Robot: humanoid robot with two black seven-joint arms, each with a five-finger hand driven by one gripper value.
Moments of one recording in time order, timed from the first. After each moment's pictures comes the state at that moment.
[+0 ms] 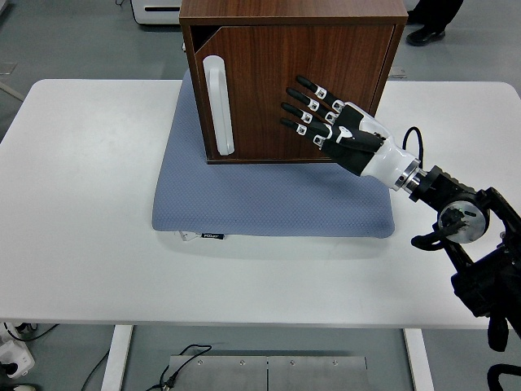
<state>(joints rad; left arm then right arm) 0.07 0.00 -0.17 -0.29 0.08 0.08 -0.05 0.54 -0.09 1.21 1.10 -0.44 0.61 -0.15</state>
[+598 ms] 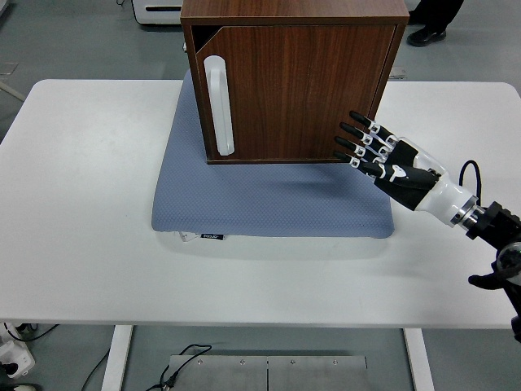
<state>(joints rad) 0.07 0.00 -0.17 -0.29 0.08 0.08 -0.05 0.31 -0.26 1.30 1.26 -0.45 0.61 -0.14</state>
